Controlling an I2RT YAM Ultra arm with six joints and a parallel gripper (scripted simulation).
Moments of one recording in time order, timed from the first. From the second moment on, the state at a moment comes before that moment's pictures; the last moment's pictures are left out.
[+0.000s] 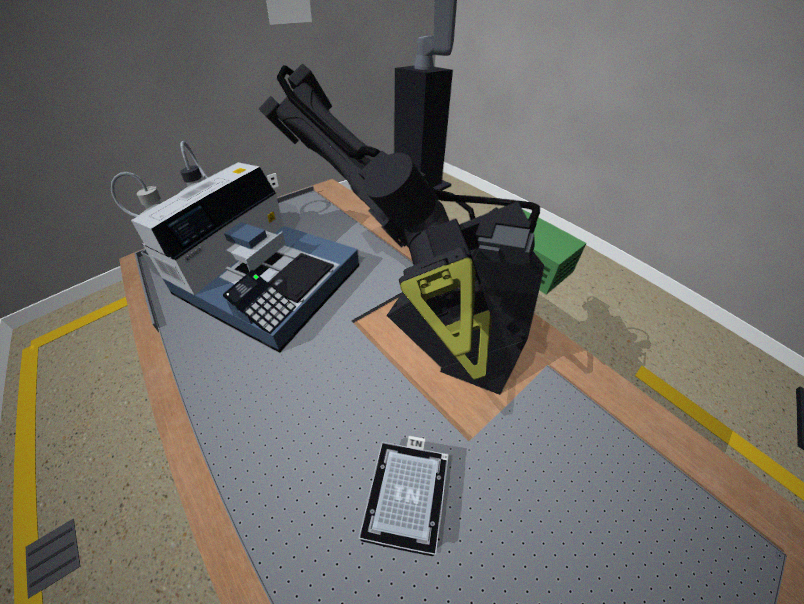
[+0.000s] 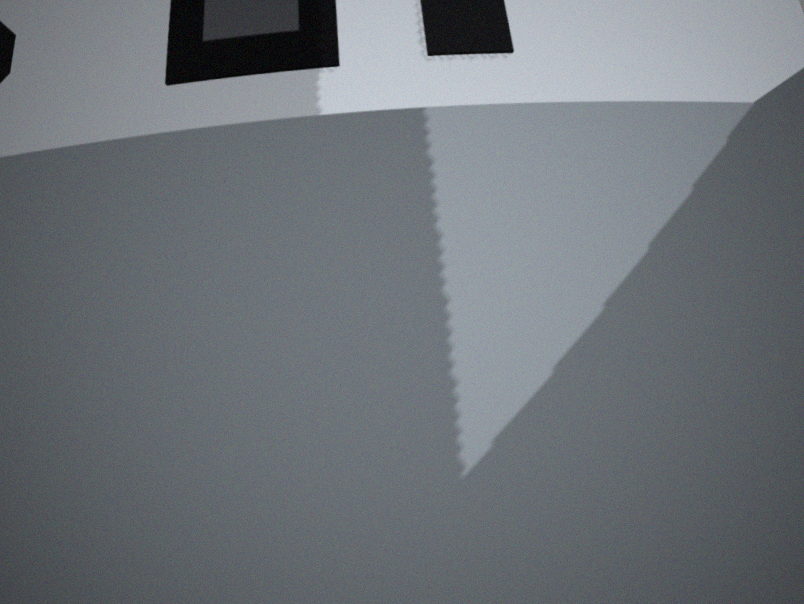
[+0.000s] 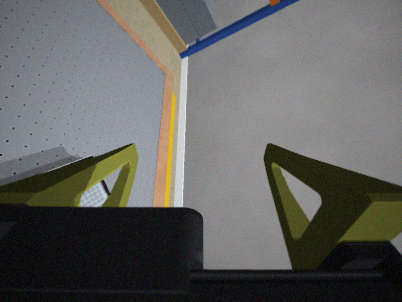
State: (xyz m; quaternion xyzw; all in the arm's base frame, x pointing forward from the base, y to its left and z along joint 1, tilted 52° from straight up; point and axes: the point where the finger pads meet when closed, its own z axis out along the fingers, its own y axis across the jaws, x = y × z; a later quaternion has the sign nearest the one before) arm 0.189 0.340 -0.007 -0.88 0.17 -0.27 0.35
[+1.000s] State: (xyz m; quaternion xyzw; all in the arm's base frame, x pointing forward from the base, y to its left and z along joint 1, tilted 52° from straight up) arm 0.210 0.269 -0.024 -0.77 0.54 -0.21 0.26
